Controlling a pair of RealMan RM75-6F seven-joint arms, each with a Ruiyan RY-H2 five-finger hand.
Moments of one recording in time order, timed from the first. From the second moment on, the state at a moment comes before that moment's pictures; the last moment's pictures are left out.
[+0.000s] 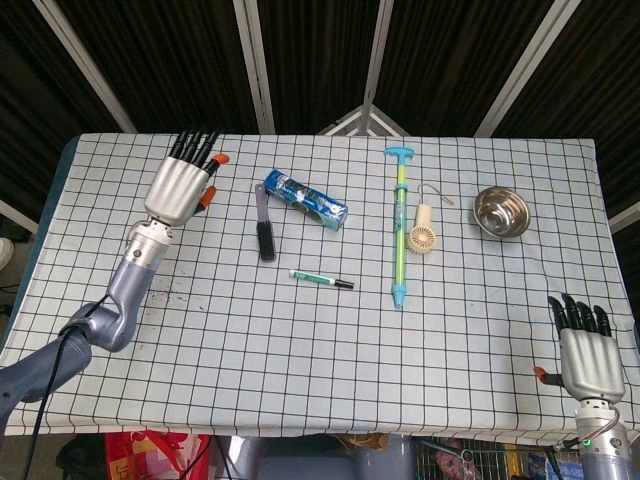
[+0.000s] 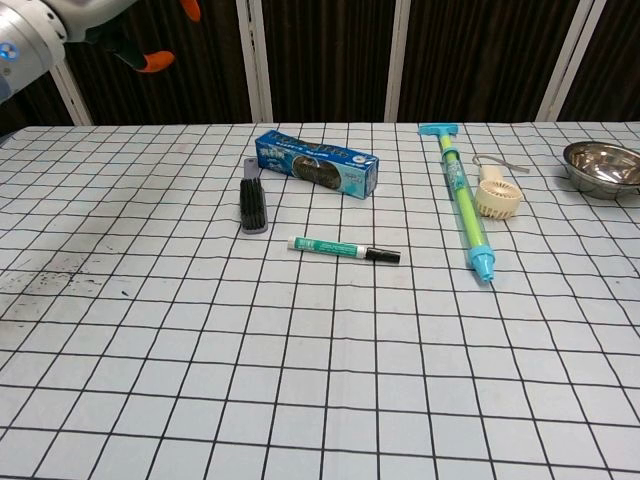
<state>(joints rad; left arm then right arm) -0.89 -1.60 -0.33 -0.95 1.43 1.07 0.12 0.13 -1.07 0.10 -1.96 -1.09 1.39 -0.56</state>
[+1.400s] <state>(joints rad) -1.32 -1.74 -0.19 -1.08 0.33 0.61 0.59 0.22 -1.14 0.09 -1.83 -0.95 1.29 -0.53</state>
